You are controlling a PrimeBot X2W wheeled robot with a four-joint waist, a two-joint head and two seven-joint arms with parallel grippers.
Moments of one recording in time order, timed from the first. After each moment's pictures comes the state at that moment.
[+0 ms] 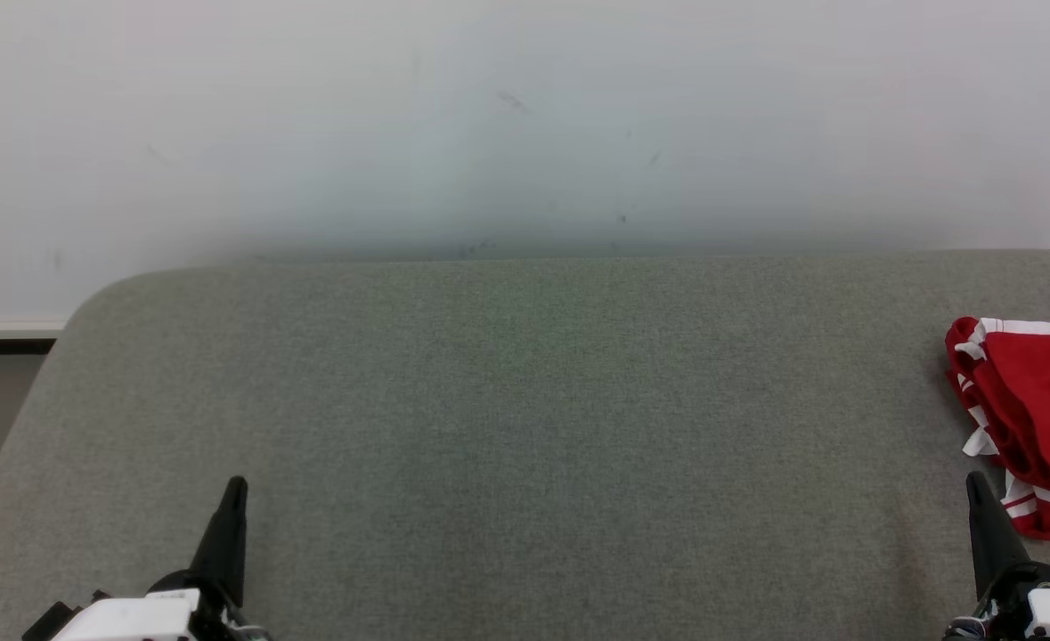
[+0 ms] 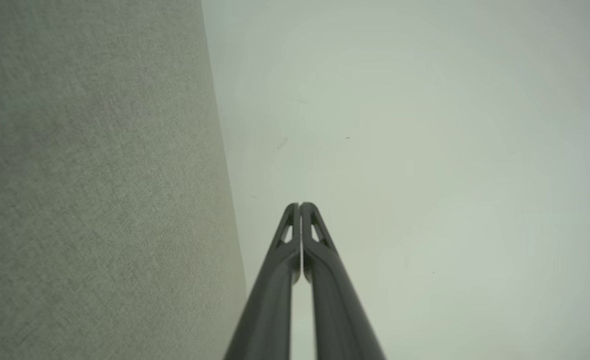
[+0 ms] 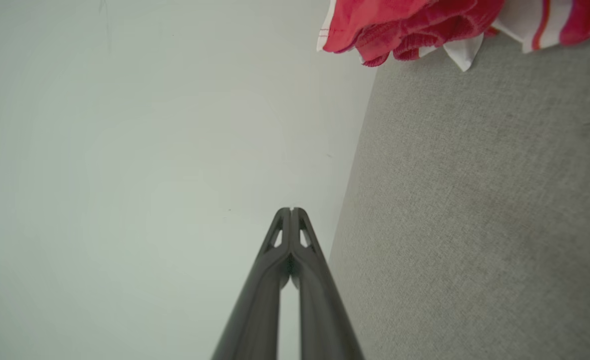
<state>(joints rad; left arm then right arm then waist) -0.10 0.06 0.10 0.24 -1.60 -0.13 0.10 -0.10 -0.05 -0.11 0.24 1.60 0.13 0.11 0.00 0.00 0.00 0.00</state>
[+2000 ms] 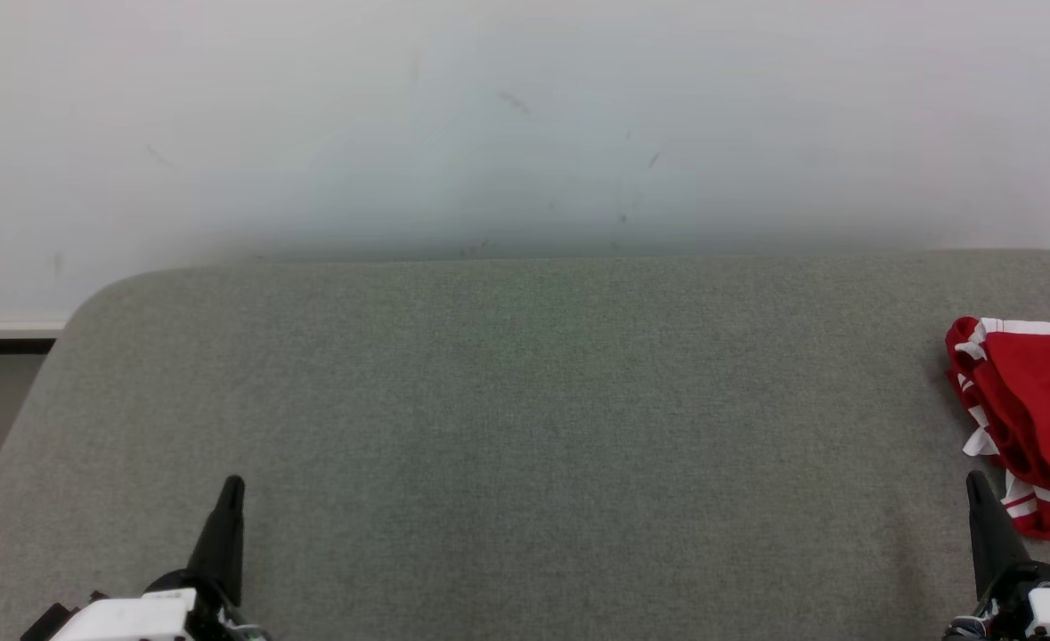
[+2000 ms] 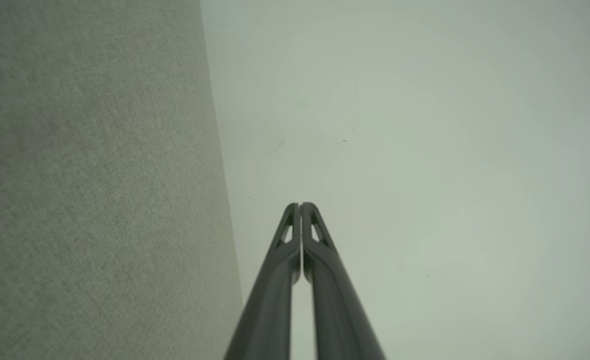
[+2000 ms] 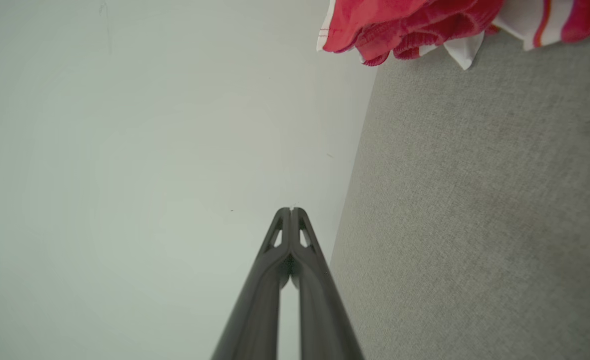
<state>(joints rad) -0.11 0.05 0.11 0.25 -1.62 -0.13 0.11 -0.10 -0.05 -0.11 0.24 1.61 0.13 0.11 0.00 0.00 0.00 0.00</state>
